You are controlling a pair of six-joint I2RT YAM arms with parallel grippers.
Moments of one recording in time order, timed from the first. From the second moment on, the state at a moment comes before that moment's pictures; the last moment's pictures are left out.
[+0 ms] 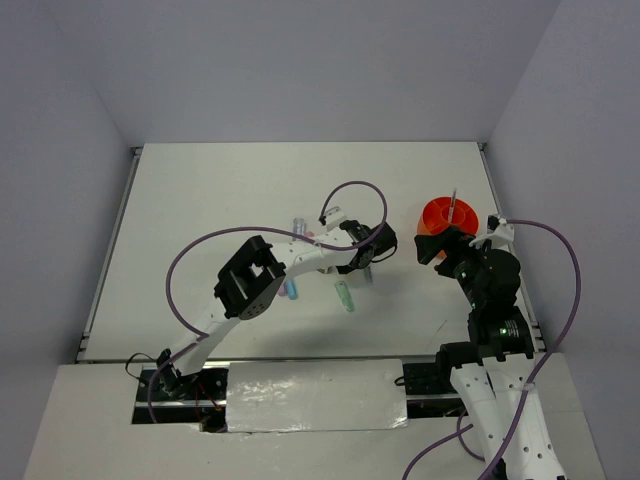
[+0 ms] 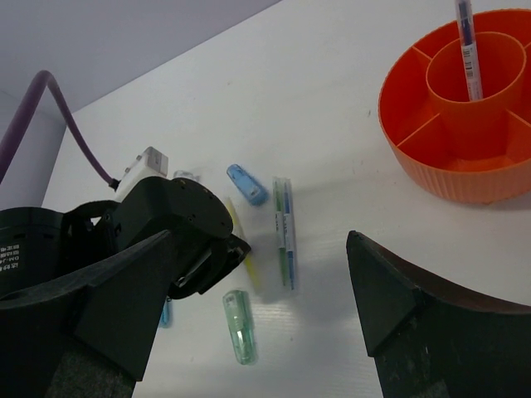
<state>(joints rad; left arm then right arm) -0.98 2.35 1.96 -1.01 -0.60 -1.50 0.05 0.43 0.61 -0.40 -0.09 0.53</state>
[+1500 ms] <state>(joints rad) -1.10 1.47 0.92 0.33 -0.06 -0.54 0.33 0.72 0.61 -0.14 -0.35 0.61</state>
